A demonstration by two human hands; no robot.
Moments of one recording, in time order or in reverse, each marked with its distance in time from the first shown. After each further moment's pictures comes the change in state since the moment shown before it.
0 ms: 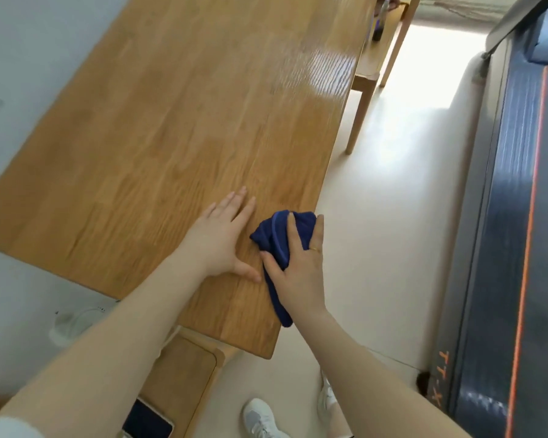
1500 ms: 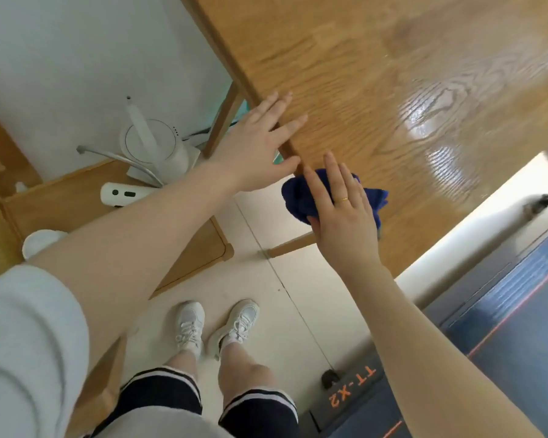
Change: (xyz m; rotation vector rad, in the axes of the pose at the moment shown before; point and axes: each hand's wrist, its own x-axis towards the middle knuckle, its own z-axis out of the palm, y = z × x) left_hand -0.141 -0.117 0.121 -0.564 0.531 -0.353; right_hand -0.055 -0.053 0.099 -0.937 -0.347 -0.966
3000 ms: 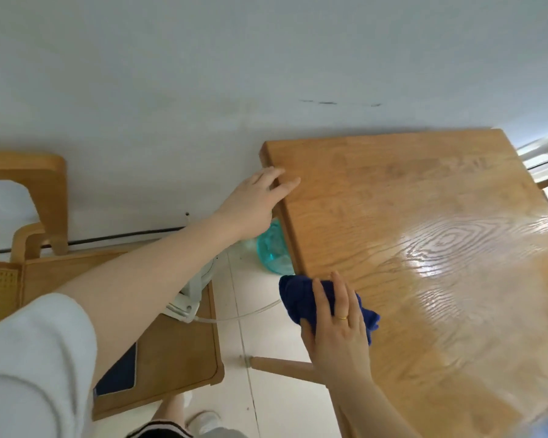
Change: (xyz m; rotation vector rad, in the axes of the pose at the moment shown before) left_hand 0.085 -0.155 -0.117 -0.113 0.109 -0.220; right_hand 0.152 -0.038 0.003 -0.125 -0.017 -0.135
